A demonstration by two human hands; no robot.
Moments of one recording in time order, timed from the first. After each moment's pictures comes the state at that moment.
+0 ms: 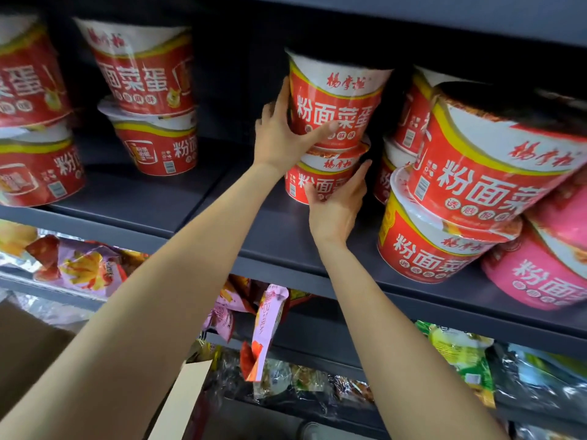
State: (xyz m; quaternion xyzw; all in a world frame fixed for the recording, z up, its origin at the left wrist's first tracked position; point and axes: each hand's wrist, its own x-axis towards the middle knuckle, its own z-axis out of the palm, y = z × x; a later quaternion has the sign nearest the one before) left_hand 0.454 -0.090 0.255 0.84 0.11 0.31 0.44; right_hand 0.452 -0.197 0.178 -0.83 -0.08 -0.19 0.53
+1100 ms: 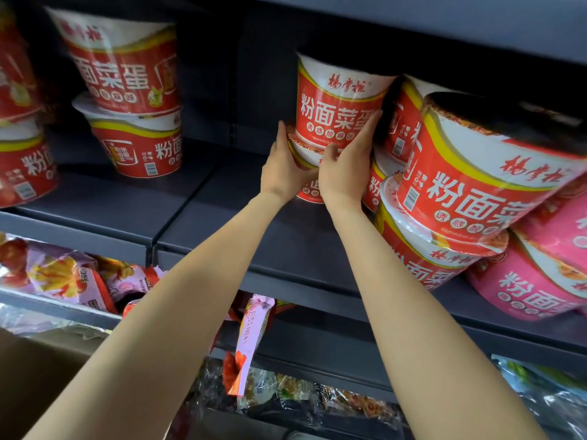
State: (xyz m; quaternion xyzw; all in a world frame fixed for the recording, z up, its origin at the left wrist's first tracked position) left_hand 0.482 -0.110 0.214 0.83 0.13 0.26 0.47; right_hand 0.485 -0.205 0.244 -0.84 -0.15 -0.24 0.47
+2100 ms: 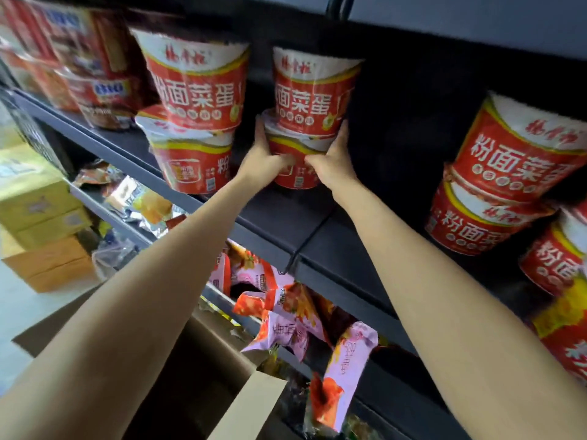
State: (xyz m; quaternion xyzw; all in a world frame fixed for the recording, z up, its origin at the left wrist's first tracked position) left_hand 0.339 0.095 0.230 0.76 0.27 0.31 0.51; right_hand 0.428 -0.005 0.250 -0.73 -0.37 0.15 0.56
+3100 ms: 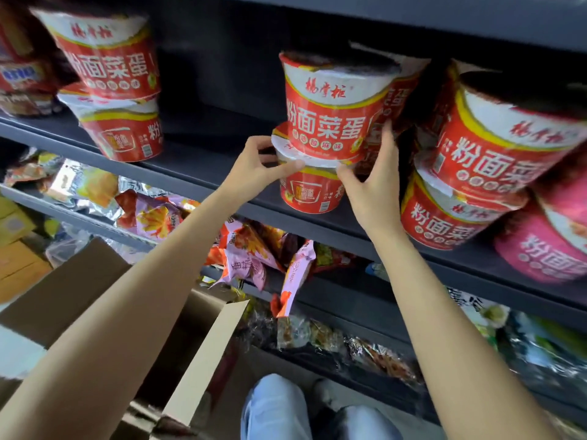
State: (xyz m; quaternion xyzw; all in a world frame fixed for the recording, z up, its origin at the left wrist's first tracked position) left_hand 0.300 -0.068 0.224 0.79 0.16 0.21 0.56; right_hand 0.364 -0.255 0.245 -0.77 -0.30 -0.09 0.55
